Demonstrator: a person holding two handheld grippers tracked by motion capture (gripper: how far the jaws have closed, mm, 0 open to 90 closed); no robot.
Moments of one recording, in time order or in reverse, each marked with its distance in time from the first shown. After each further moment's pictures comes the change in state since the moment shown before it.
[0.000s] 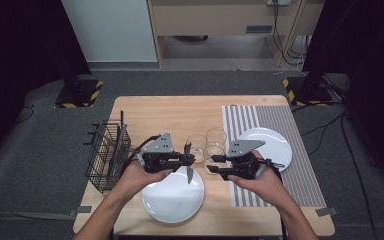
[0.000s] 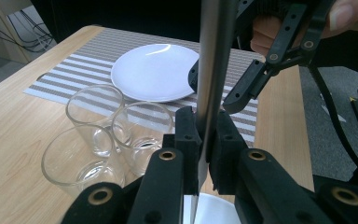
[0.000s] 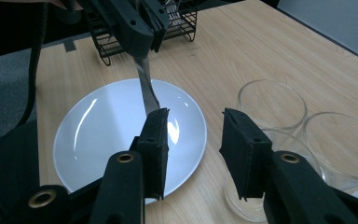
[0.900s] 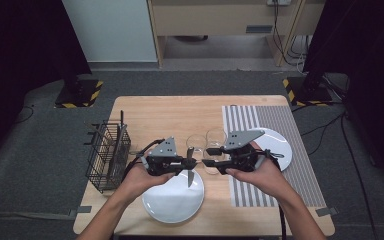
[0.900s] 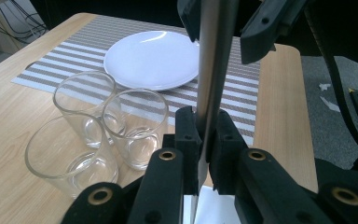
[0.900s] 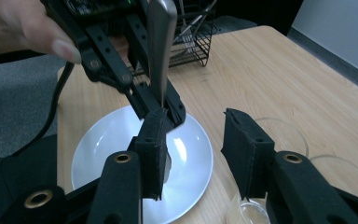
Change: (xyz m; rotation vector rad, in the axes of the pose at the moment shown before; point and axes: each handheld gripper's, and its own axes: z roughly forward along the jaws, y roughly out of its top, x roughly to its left) left arm -0.002 -0.010 0.013 0.030 -0.012 -0.002; right arm 0.001 0.034 -0.009 -0.038 0.058 -0.048
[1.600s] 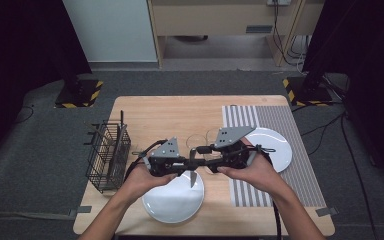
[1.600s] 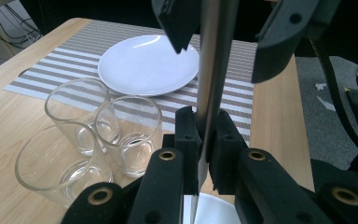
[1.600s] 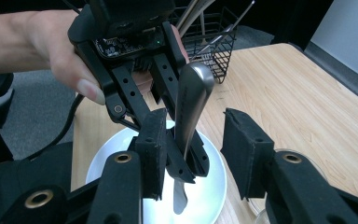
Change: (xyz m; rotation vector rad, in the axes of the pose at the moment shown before) left arm -0.003 0.004 0.004 -0.007 -0.015 0.018; right arm 0.008 0.024 0.010 -0.016 0.064 -0.048
